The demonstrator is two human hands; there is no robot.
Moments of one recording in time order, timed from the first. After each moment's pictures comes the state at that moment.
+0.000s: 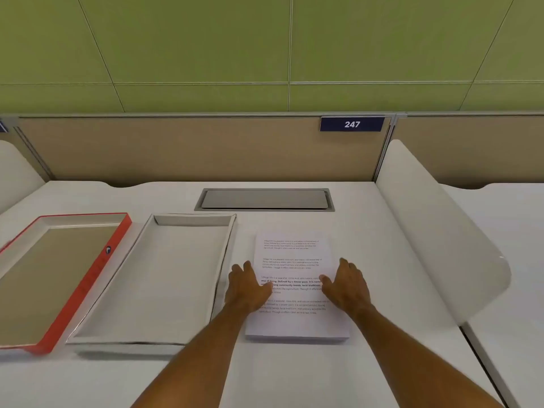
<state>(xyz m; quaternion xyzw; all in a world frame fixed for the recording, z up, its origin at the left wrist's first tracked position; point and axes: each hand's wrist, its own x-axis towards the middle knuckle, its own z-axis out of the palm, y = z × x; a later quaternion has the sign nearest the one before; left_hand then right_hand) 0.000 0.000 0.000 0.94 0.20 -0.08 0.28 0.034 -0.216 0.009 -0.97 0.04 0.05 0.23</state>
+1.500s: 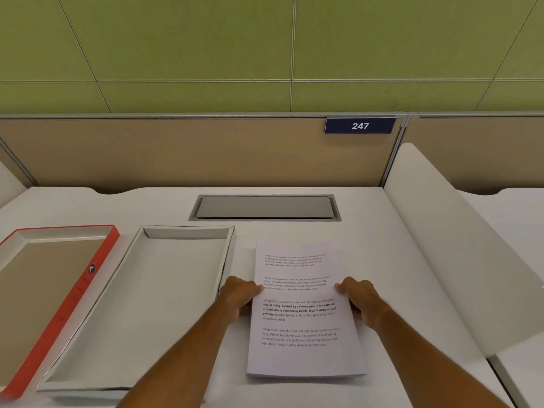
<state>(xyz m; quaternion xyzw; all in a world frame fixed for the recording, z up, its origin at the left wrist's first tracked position) 0.062 0.042 -0.017 0.72 0.34 -0.14 0.60 0.094 -0.230 -0.002 -0.74 0.23 0.22 0.59</state>
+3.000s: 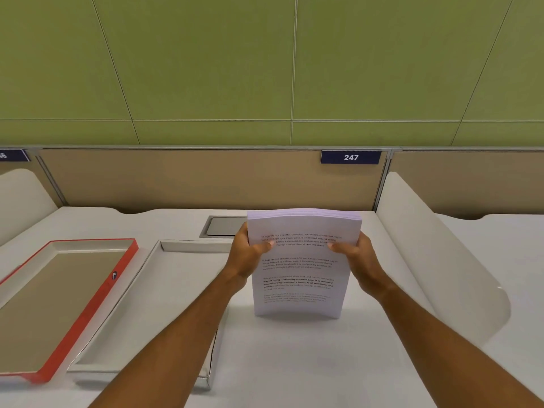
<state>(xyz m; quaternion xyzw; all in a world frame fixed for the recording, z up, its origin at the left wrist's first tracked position) 0.031 0.014 0.125 0.70 0.07 0.10 0.70 0.074 -0.224 0.117 -0.70 -0.15 0.00 0.70</state>
